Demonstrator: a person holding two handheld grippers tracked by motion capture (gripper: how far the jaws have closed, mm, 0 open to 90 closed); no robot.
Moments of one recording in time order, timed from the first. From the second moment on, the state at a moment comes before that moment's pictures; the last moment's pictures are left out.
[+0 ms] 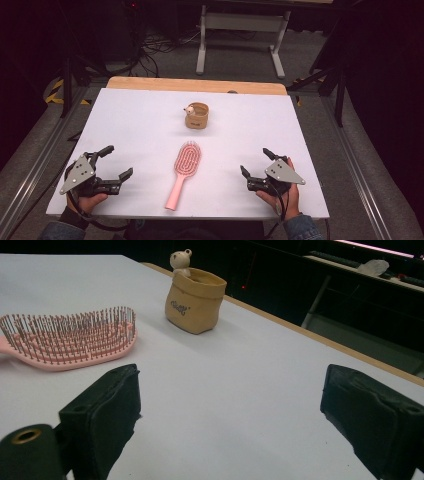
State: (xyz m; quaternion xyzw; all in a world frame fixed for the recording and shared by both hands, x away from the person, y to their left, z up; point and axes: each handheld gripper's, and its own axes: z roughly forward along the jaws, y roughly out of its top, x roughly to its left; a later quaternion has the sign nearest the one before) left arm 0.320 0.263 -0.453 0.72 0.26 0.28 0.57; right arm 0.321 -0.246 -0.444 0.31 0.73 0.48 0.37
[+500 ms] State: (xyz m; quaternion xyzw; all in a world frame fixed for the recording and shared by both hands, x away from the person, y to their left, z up) left arm 0.319 0.266 -0.458 0.74 0.25 0.27 0.56; right arm 0.320 -0.238 -0.438 0.31 0.72 0.50 0.37
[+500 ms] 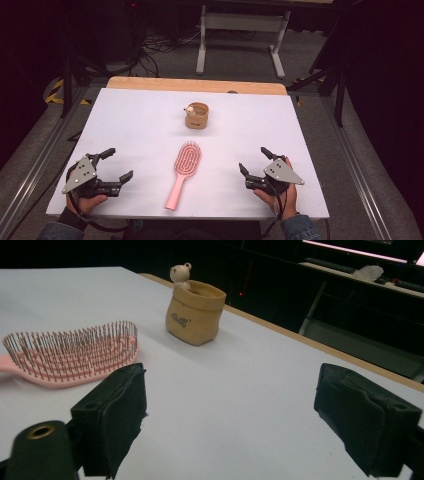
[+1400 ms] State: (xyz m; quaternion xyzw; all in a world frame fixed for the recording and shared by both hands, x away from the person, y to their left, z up) left arm 0.318 0.270 -0.461 0.75 0.26 0.27 0.55; right arm 0.320 -0.103 -0.423 0.16 0.80 0.54 0.19
